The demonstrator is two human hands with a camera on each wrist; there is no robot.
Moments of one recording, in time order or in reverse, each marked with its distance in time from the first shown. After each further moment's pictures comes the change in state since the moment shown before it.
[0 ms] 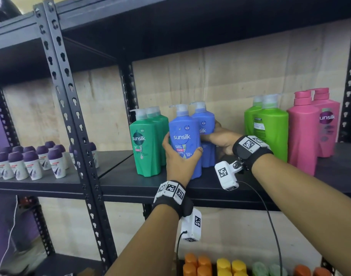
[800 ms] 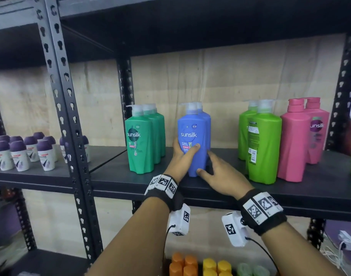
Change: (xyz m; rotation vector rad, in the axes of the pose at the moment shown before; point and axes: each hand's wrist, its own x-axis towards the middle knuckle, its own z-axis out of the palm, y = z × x) left_hand 0.009 -0.004 0.011 -0.162 -0.370 -0.205; right_hand -0.082 0.071 0.009 -0.761 0.072 -0.155
